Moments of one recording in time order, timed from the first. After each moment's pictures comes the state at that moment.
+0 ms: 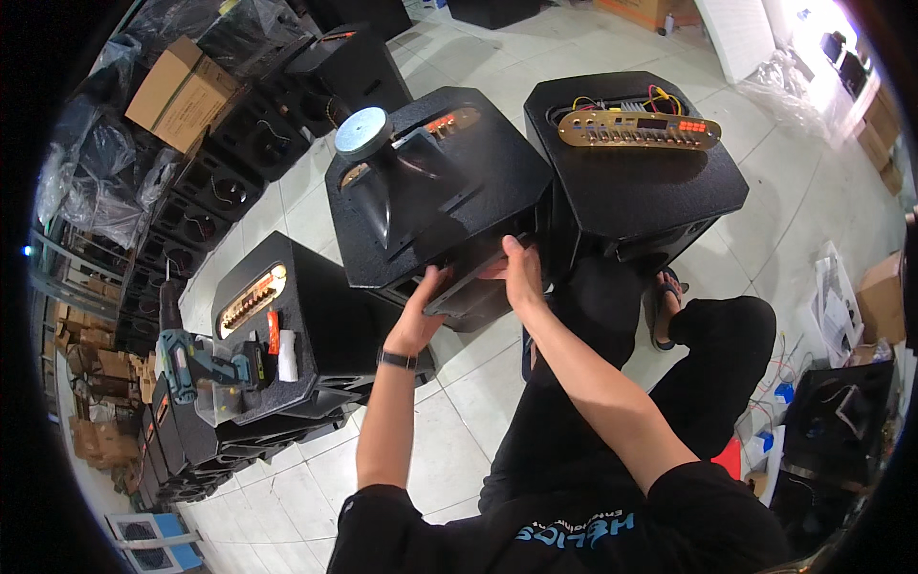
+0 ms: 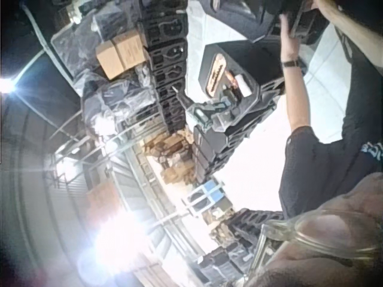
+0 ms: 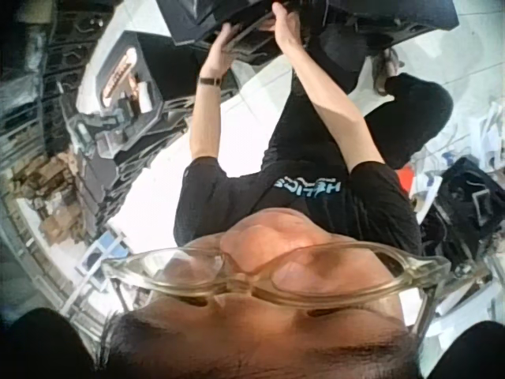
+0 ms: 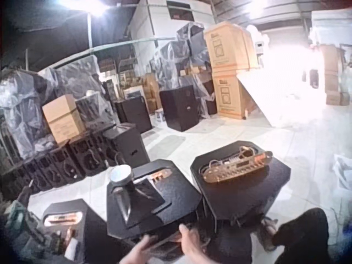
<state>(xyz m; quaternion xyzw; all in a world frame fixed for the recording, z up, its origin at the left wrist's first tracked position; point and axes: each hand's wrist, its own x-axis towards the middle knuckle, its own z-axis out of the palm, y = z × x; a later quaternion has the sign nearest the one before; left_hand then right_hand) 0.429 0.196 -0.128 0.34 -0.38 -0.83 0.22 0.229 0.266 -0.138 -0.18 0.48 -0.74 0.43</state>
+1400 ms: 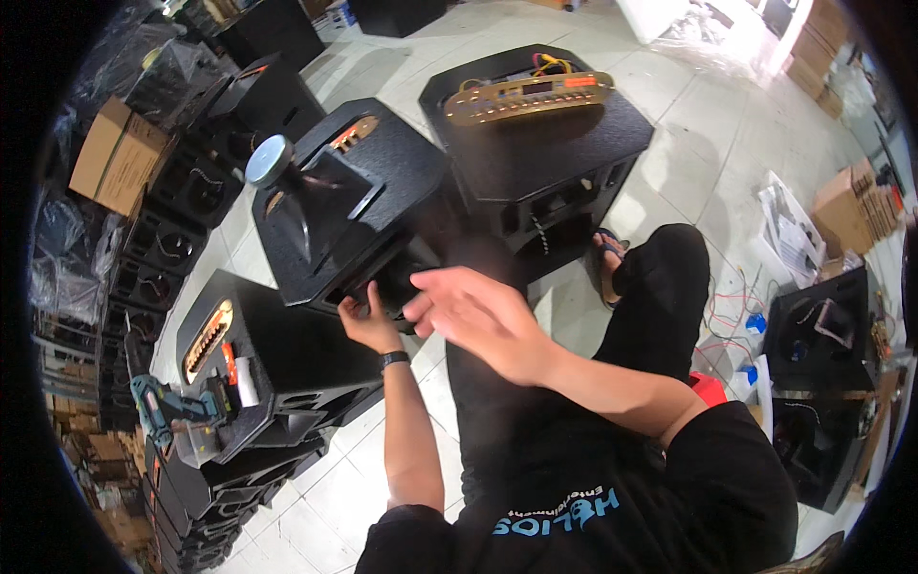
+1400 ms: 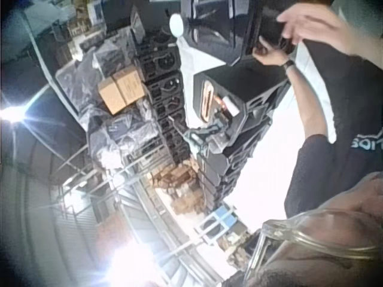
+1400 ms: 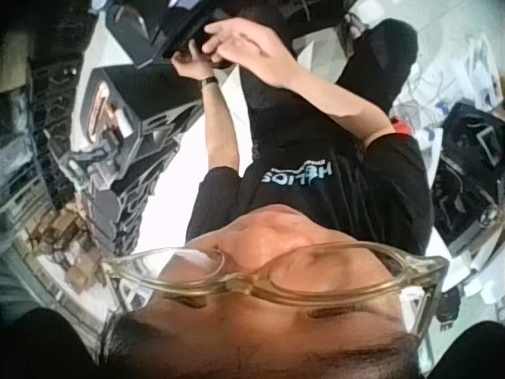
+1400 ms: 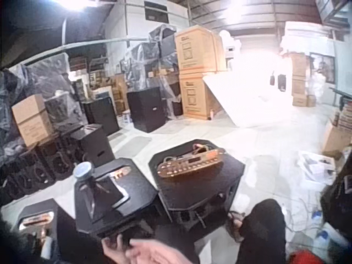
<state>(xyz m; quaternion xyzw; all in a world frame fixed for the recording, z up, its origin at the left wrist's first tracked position) 0.388 0.221 -0.219 0.53 -0.55 -0.22 0.61 0.225 0.436 0.016 -0.41 0.35 -0.68 0.50</state>
